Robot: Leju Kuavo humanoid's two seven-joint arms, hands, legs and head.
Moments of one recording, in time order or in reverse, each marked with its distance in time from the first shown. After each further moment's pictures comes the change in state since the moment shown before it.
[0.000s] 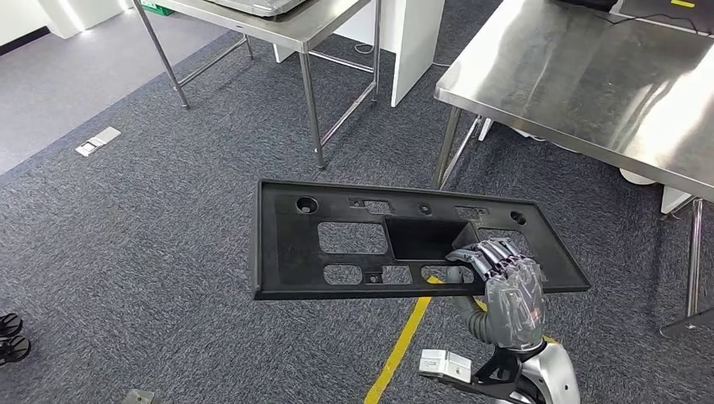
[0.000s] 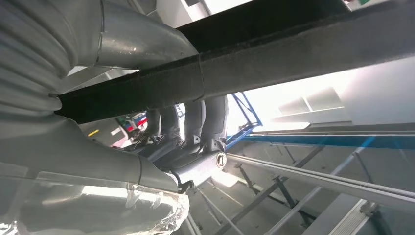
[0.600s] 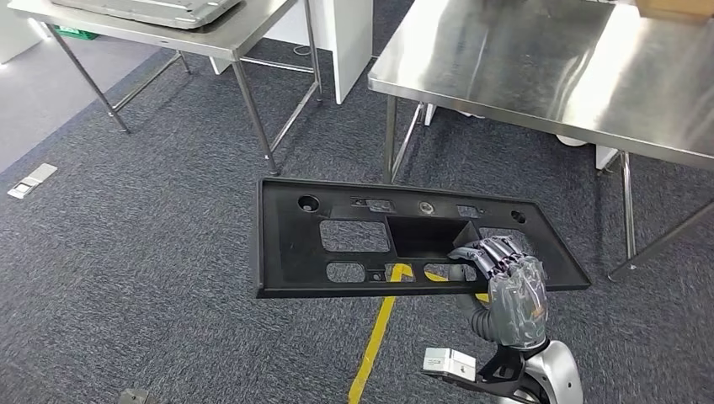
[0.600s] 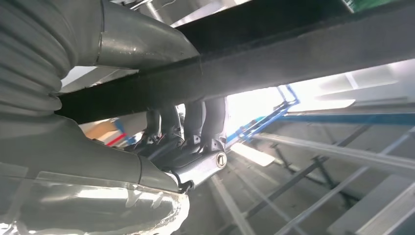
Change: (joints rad) left arm 0.008 -0.002 -0.008 -0.009 0.048 0.028 0.022; right arm -0.026 -0.012 0.008 0.005 -0.033 0.009 -0.004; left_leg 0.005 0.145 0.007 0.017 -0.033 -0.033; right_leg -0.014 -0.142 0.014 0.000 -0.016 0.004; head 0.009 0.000
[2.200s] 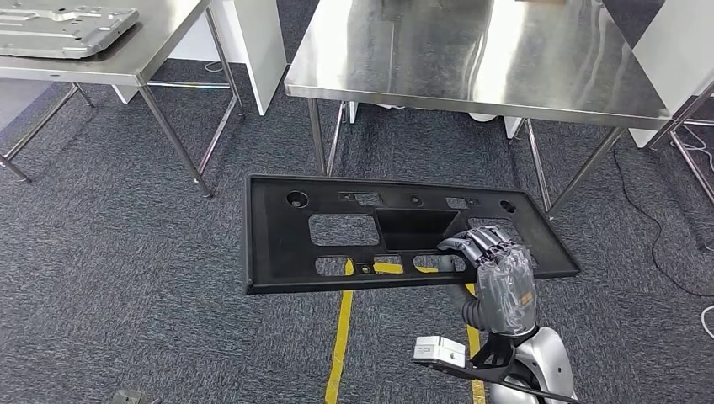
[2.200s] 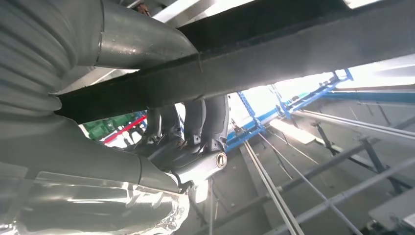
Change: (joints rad) left arm 0.016 -0.002 -0.014 -0.016 0.026 0.014 -0.009; right arm -0.060 0.001 0.031 0.039 0.001 0.034 0.023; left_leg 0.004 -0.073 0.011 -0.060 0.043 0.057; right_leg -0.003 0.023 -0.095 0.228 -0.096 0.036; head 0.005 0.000
